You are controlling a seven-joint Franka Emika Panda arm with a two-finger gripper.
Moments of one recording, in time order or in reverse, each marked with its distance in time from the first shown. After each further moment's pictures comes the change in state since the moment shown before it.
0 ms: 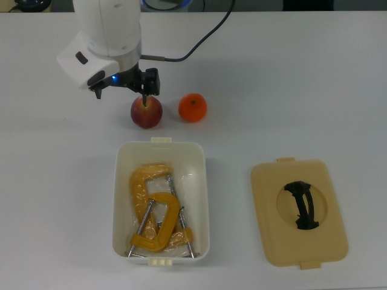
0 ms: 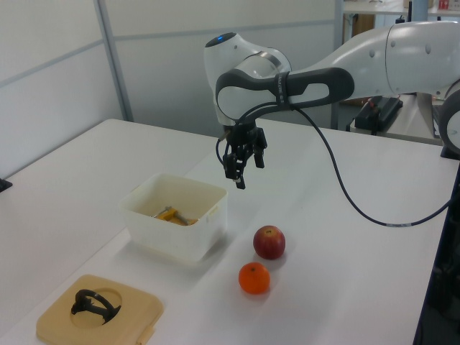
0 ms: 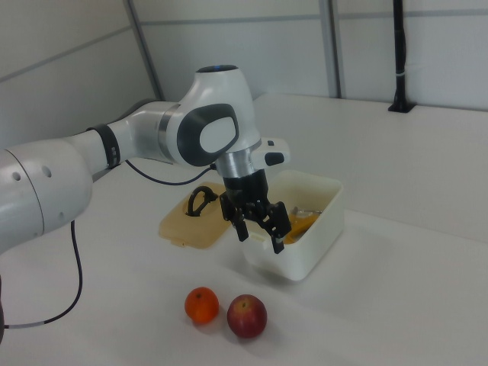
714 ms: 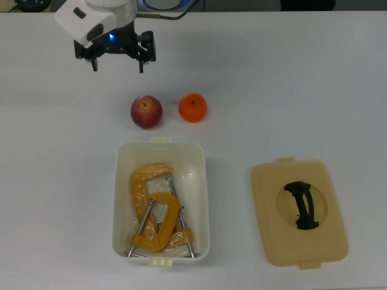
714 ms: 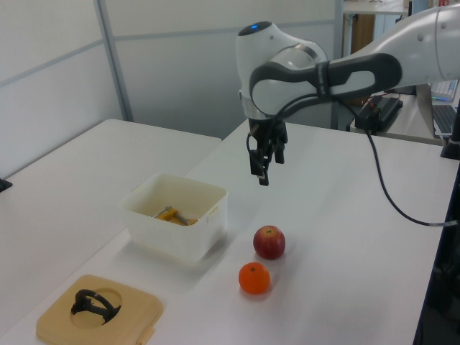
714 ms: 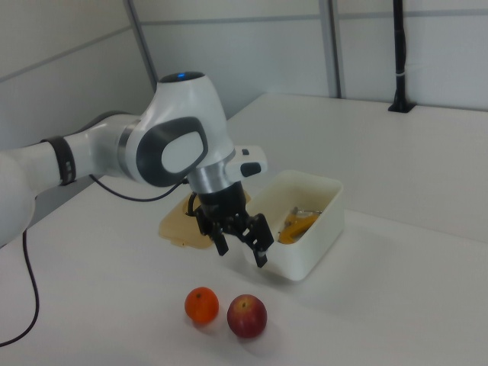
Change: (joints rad) arm -0.007 -0.264 -0.004 -0.333 -0.008 0.136 -0.091
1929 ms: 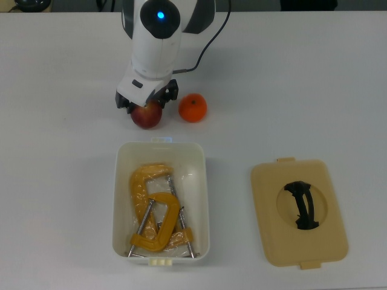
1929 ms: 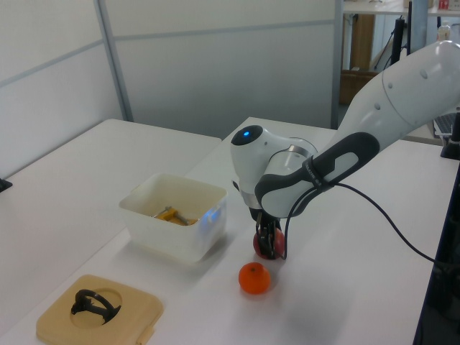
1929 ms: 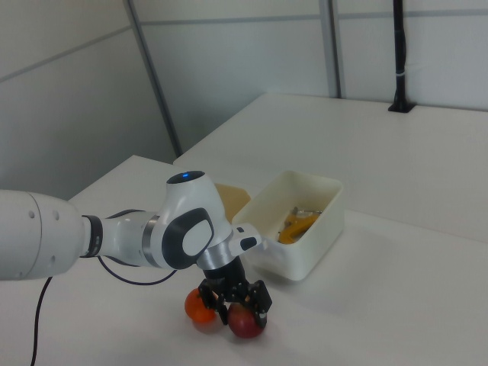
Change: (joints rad) arm 0.073 0.156 0.015 -0.270 -0.135 0.368 -0.036
